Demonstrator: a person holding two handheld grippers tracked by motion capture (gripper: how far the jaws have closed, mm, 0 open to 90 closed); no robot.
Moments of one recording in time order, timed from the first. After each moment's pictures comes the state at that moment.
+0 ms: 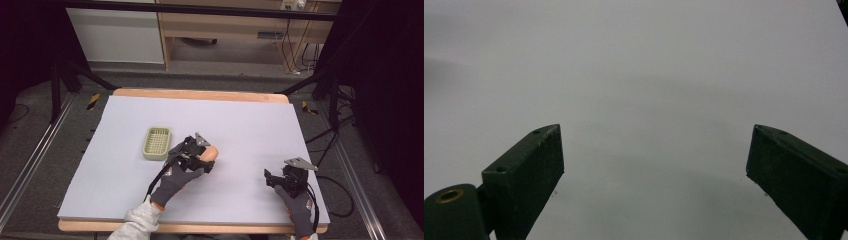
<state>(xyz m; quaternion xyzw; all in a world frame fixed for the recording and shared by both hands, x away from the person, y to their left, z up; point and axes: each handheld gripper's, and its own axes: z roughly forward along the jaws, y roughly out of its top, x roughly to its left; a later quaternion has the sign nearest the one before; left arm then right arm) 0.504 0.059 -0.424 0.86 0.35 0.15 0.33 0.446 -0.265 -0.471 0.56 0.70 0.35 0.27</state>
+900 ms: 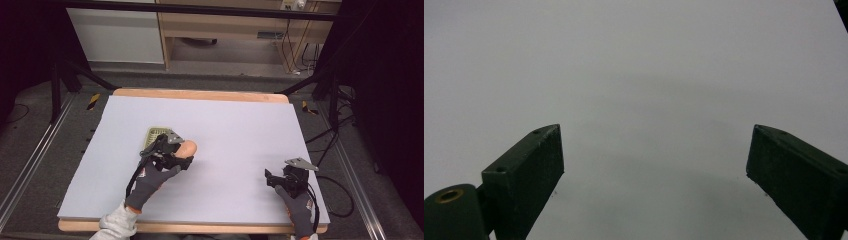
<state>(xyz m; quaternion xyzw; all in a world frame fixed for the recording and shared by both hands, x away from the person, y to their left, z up) 0.493 0.124 -0.405 0.84 0.39 0.18 0.34 0.445 -0.265 -0.471 0.56 0.70 0.35 0.27</state>
